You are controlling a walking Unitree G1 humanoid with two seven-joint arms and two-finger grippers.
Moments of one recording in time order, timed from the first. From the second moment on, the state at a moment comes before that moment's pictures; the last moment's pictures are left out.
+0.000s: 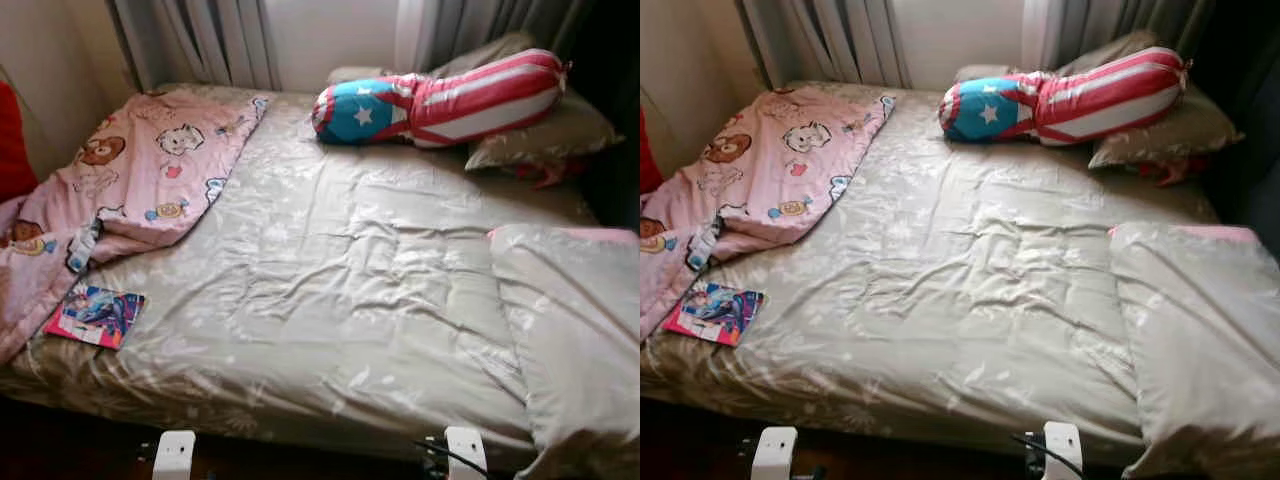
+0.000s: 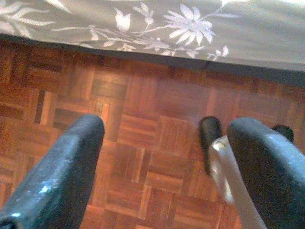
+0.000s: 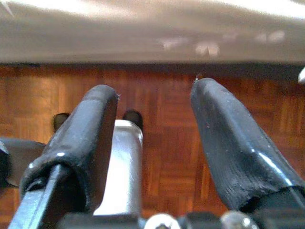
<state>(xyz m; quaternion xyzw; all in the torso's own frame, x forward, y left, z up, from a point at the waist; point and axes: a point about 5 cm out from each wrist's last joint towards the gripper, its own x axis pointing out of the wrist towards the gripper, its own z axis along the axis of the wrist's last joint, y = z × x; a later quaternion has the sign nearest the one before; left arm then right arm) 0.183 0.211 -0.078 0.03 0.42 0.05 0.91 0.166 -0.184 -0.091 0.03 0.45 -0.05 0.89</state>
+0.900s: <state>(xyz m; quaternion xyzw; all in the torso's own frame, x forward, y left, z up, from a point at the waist) 0.184 0.223 -0.075 0.04 0.42 0.06 0.91 0.174 -0.170 -0.088 0.05 0.44 -0.03 0.90</state>
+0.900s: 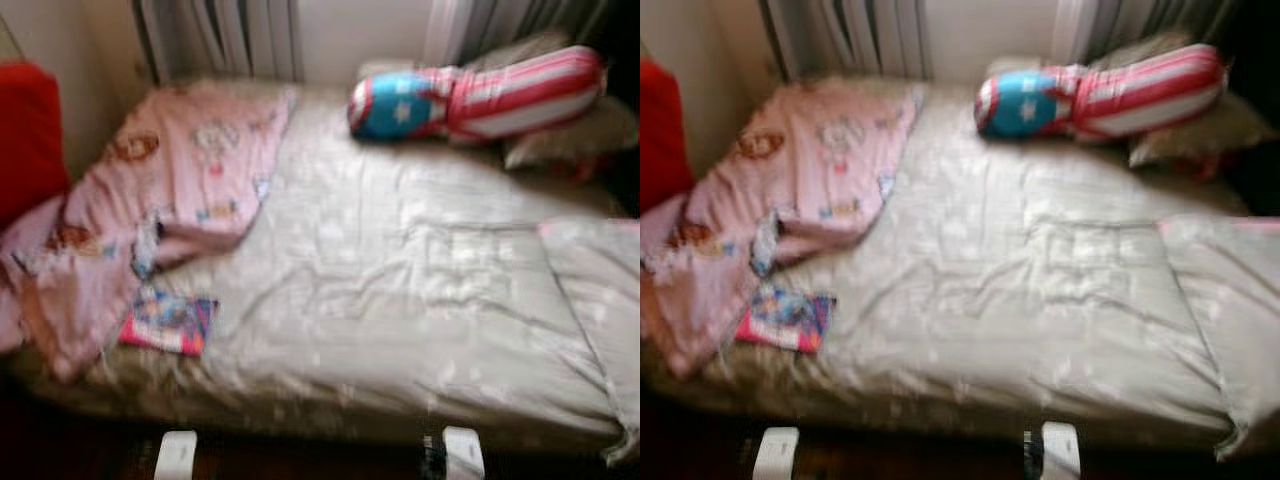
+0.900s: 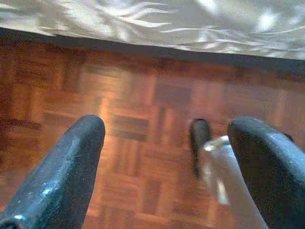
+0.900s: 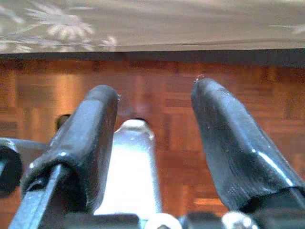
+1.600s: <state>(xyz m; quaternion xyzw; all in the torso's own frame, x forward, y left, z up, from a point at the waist) 0.181 0.212 -0.079 0.03 0.42 0.05 0.90 0.160 -0.198 -0.091 0.04 0.45 -0.05 0.89</state>
